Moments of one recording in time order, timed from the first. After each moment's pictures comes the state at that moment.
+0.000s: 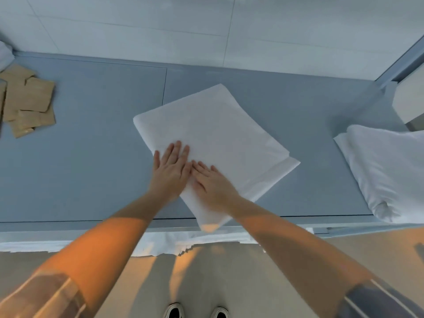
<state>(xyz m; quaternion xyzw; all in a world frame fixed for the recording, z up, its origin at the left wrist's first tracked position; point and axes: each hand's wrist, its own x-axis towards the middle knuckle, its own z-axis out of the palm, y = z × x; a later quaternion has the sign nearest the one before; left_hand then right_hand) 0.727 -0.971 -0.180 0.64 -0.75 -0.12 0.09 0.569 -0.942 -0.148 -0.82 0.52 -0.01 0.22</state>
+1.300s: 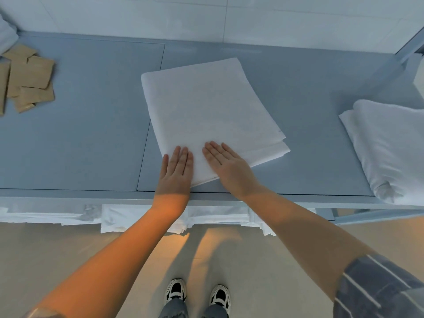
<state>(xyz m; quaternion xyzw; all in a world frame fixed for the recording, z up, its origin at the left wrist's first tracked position) 0.672 -0.873 -0.169 0.62 -0.78 -0.03 0.08 0.494 -0.919 -0.154 -0.90 0.43 -0.05 0.01</state>
